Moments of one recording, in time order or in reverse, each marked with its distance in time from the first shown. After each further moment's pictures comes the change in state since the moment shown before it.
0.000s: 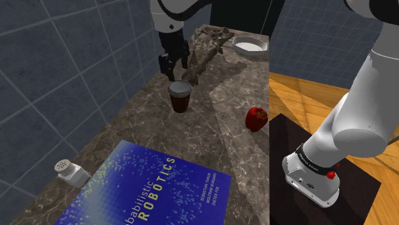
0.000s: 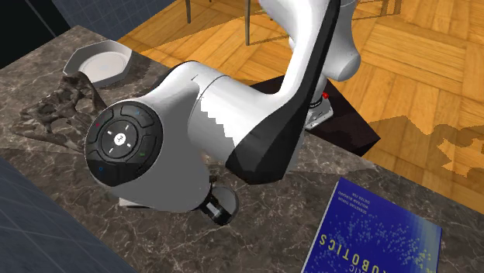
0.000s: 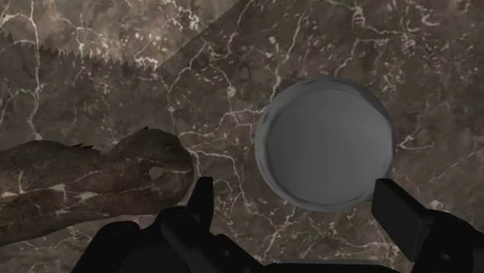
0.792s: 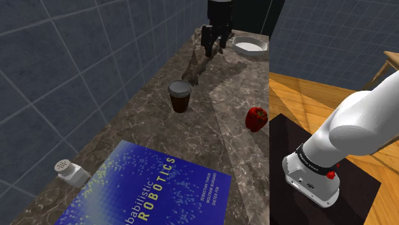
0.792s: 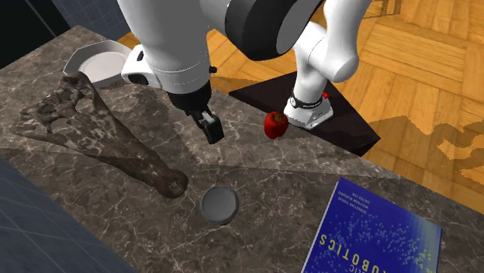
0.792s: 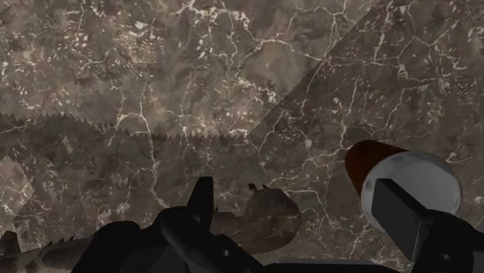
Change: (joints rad) arm -0.119 -0.426 -0.119 -0.310 0.123 0.000 -0.088
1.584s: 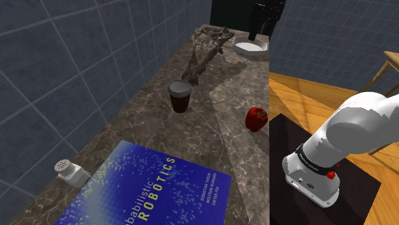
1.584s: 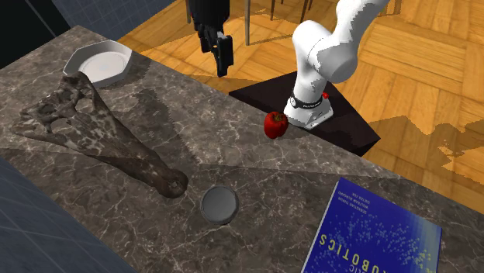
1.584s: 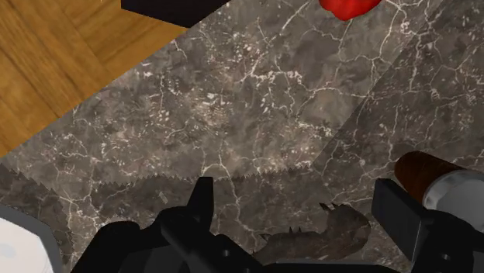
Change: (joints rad) arm -0.084 -0.384 -0.159 -0.208 0.022 -0.089 -0.064
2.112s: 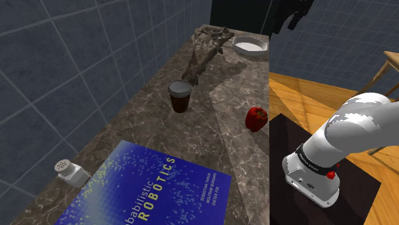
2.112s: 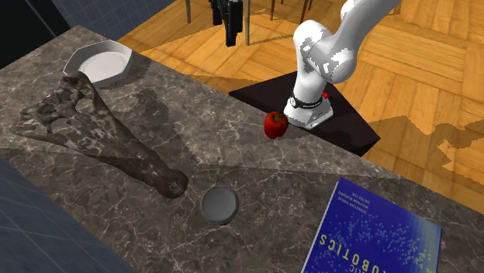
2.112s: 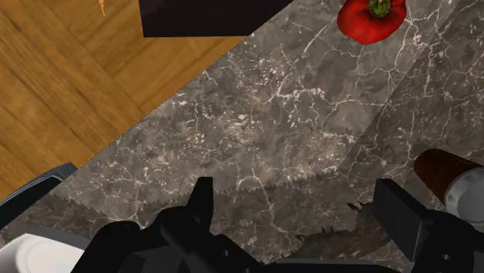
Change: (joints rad) arm -0.051 -0.170 -0.084 -0.052 -0.023 -0.077 -0.027
